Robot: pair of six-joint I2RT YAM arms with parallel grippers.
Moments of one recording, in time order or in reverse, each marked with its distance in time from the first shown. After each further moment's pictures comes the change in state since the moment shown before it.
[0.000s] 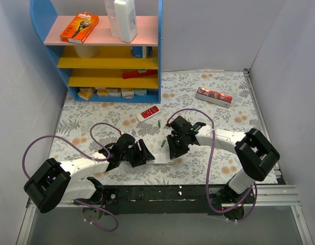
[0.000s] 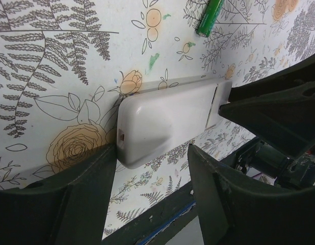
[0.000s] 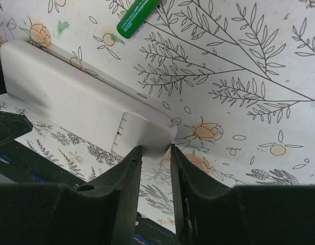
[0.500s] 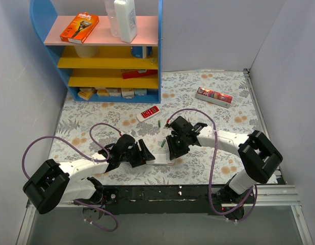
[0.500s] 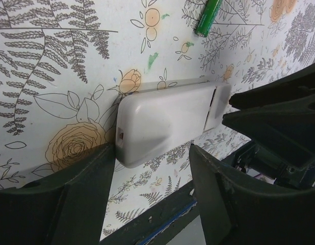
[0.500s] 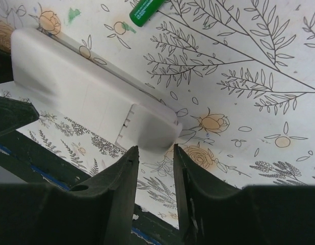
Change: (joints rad) left arm -0.006 -0.010 -0.003 -0.001 -0.012 -0.008; right arm 0.010 -0.021 -0.006 -0.010 -0.013 -0.005
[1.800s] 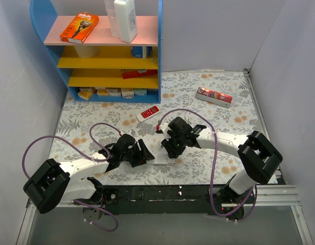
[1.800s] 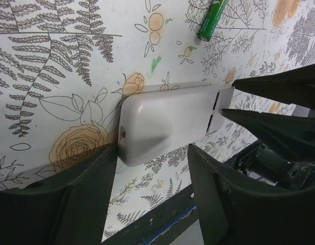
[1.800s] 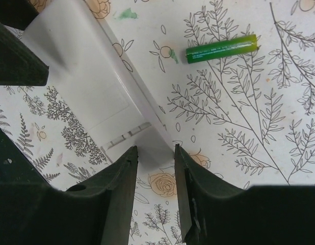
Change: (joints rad) left arm -0.002 0.000 0.000 -0.003 -0.015 -0.003; right arm 0.021 -0.019 -0.020 0.110 -0.029 -0.504
